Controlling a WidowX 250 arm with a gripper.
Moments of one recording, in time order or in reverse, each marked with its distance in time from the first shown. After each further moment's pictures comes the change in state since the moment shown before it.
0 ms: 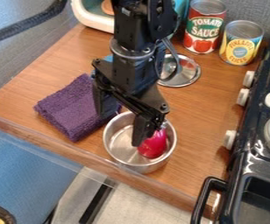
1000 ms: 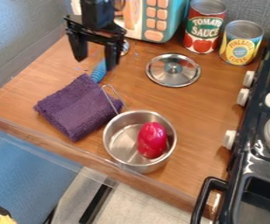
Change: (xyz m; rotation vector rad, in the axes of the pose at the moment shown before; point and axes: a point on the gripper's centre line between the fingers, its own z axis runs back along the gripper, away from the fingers) arm 0.073 0.151 -0.037 -0.053 0.025 0.310
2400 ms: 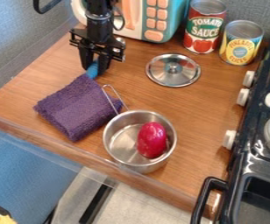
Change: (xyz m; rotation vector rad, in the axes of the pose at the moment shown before) arm 0.042 0.027 -0.051 0.128 -0.023 0.080
